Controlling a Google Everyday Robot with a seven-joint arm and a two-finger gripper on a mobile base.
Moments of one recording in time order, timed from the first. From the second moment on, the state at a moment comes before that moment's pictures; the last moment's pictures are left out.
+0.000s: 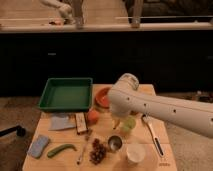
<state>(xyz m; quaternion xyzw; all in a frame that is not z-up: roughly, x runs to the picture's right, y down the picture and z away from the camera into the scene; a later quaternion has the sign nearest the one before) 0.069 0.146 0.718 -0.21 -0.18 -0.58 0.77</state>
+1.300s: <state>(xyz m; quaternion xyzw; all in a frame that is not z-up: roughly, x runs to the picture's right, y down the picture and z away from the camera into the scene) 0.124 0.188 0.674 -0.17 -0.11 -0.57 0.80</state>
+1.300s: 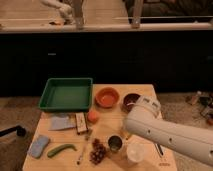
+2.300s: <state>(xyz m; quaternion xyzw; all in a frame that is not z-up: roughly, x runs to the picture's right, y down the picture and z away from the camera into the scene) 0.132 0.188 0.674 -0.17 -0.12 -0.55 0.81</state>
